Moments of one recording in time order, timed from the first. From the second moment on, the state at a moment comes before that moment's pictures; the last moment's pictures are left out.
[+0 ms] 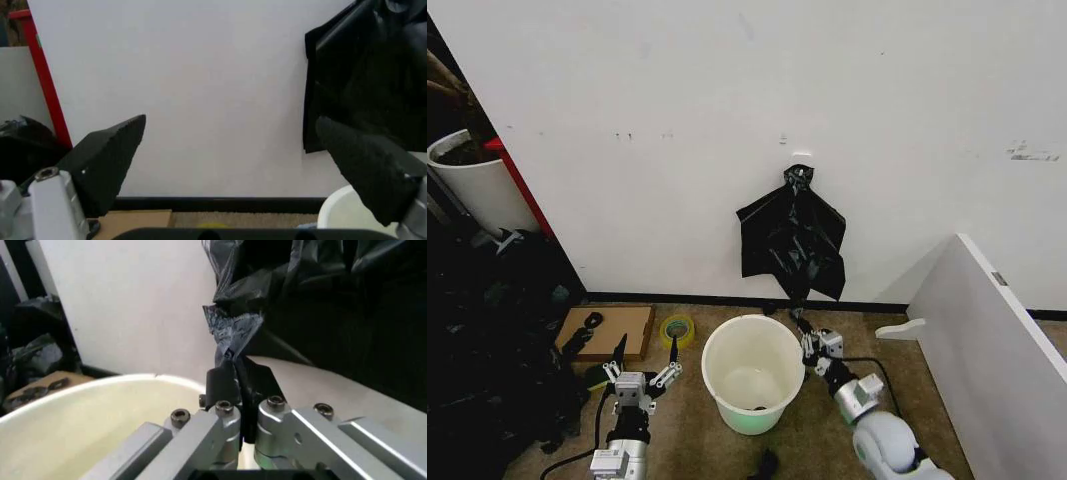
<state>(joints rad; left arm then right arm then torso) 1.74 -1.38 -0.44 -2.02 -0.01 -0.36 -0.19 -1.39 1.20 0.22 1.72 0.29 0.26 -0.11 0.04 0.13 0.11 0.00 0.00</state>
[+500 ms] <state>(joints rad) 1.73 -1.38 -0.43 -2.02 -0.01 -0.37 -0.19 -1.53 1.18 0.24 1.81 0.20 0.33 -0.09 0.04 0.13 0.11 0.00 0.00</state>
